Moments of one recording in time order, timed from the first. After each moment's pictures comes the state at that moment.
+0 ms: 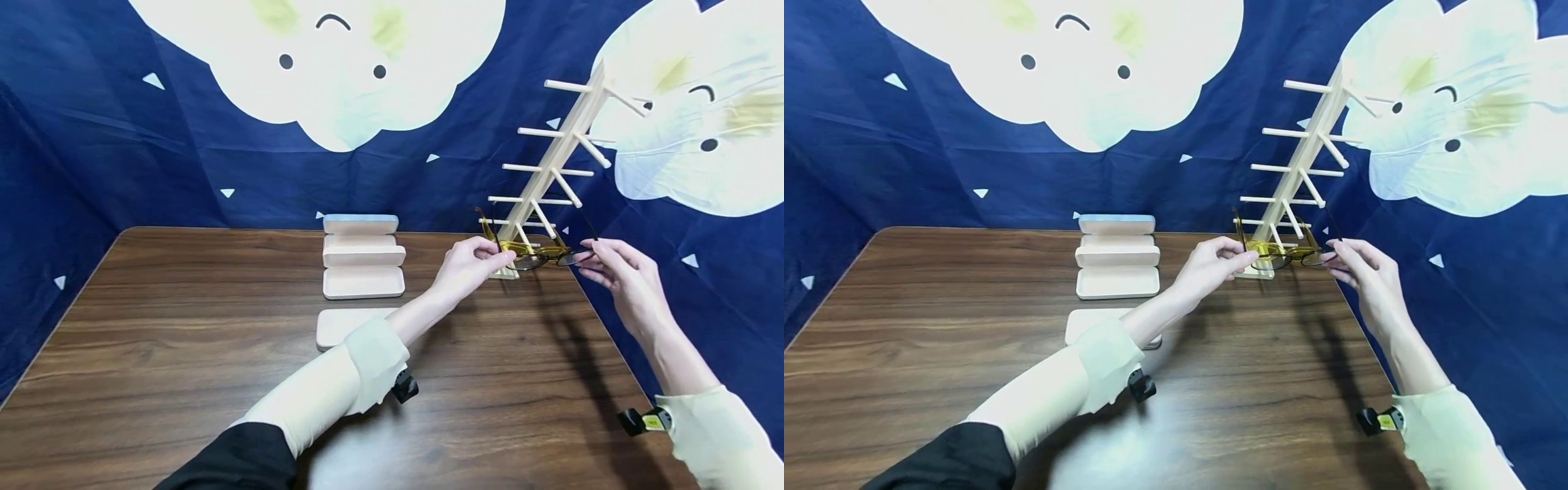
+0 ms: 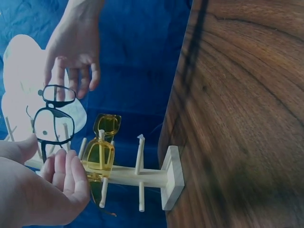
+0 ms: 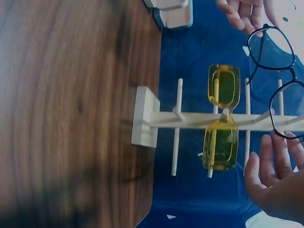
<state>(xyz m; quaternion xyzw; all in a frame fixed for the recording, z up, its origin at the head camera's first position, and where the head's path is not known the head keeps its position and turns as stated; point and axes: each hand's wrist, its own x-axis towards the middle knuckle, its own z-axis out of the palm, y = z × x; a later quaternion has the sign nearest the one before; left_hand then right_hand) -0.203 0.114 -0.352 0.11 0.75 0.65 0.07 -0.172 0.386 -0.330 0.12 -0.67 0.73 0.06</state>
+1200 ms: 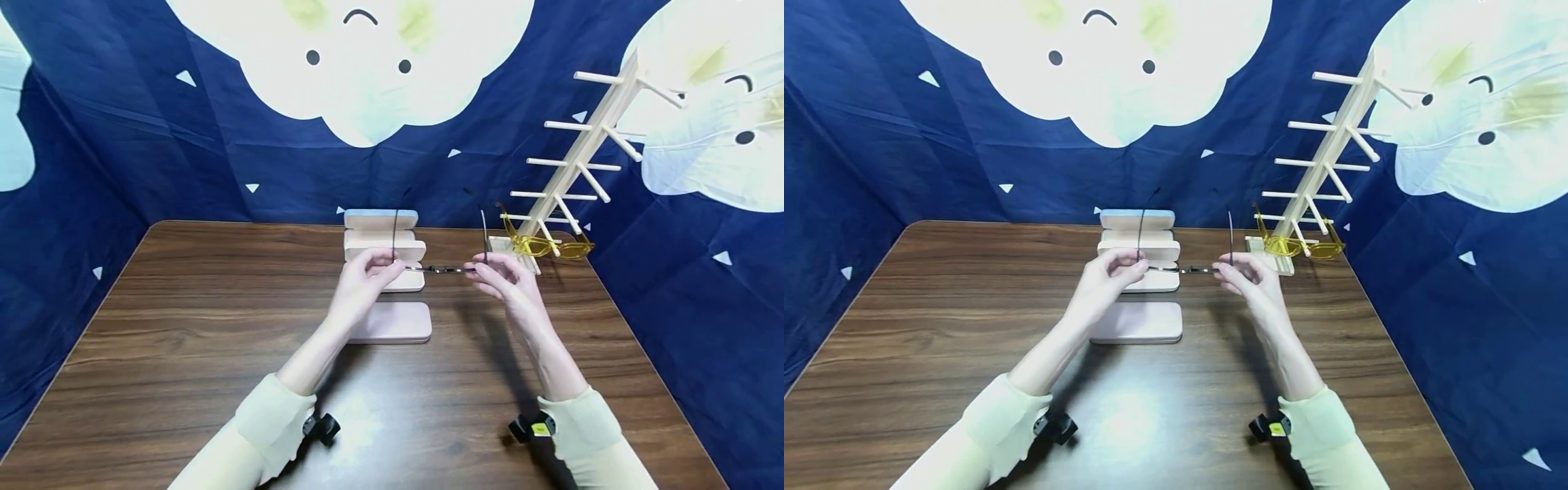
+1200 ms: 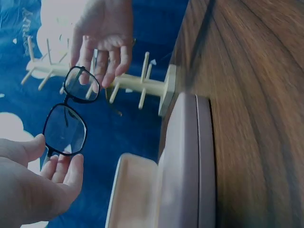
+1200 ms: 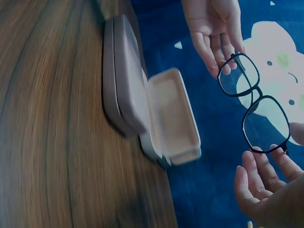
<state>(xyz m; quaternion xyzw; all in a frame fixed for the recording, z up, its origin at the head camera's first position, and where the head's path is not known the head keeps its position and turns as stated) -0.163 -0.053 -0.392 0.03 0.73 0.69 0.00 -0.170 0.213 -0.390 0.08 -0.69 0.72 0.00</state>
